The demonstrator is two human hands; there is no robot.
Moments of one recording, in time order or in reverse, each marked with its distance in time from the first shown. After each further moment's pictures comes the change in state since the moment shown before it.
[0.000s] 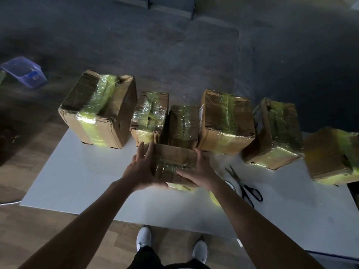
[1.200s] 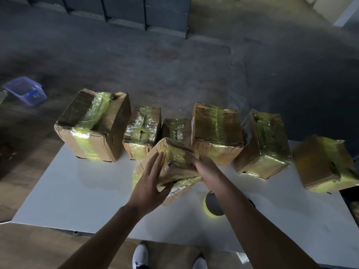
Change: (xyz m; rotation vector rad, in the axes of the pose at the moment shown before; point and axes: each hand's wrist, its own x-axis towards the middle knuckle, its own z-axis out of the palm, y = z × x) left_hand -0.032 0.059 0.019 -0.282 0.375 0.361; right_hand 0.011 -0.015 -0.042 0.528 0.123 0.120
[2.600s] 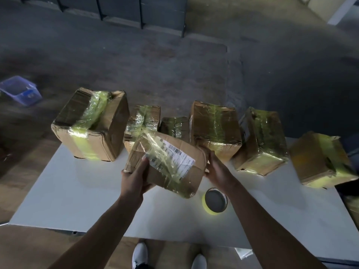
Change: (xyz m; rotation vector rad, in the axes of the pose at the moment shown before) left_hand 0.014 -0.006 -0.017 -1.125 0.361 -0.810; right_hand -0.009 0.025 -0.036 0.359 -0.257 -0.173
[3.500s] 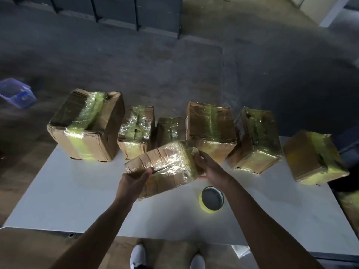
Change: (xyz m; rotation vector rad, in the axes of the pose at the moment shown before) left_hand 0.001 -0.012 -0.017 0.694 -0.003 0.135; right_hand -0.009 -0.010 0.008 -0.264 0.029 0.098
